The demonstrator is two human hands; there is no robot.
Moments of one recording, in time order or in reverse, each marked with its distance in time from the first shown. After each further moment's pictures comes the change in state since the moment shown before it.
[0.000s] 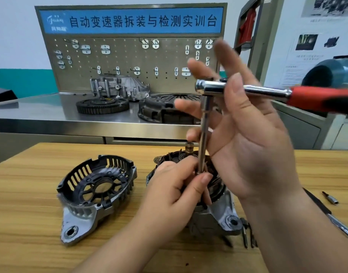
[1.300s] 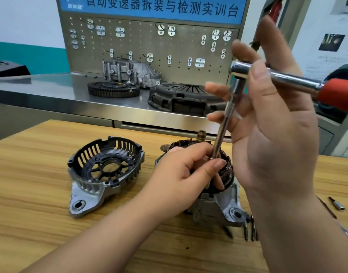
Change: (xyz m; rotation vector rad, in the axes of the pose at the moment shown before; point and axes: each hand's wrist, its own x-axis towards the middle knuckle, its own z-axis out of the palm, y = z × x) left_hand 0.006 0.003 -0.005 -0.172 -0.023 -0.048; right_hand -0.005 0.003 0.009 -0.283 0.156 -0.176
